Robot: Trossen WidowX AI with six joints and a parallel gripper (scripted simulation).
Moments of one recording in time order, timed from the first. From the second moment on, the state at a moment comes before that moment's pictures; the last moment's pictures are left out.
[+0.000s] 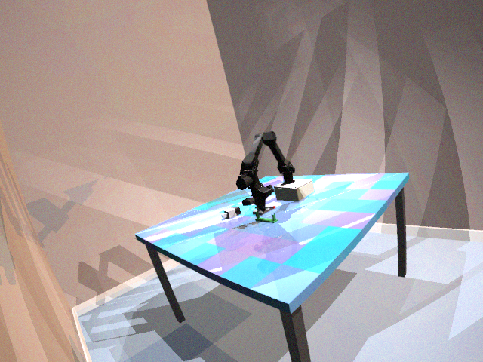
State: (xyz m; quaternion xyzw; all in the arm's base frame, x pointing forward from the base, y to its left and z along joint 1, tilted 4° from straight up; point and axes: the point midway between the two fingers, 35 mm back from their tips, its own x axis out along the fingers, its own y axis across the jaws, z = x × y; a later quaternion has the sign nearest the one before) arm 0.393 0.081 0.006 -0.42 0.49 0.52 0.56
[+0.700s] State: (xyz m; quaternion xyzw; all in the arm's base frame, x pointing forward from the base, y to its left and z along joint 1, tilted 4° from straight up) arm 0.393 0.064 0.000 -0.42 0.48 0.52 0.56
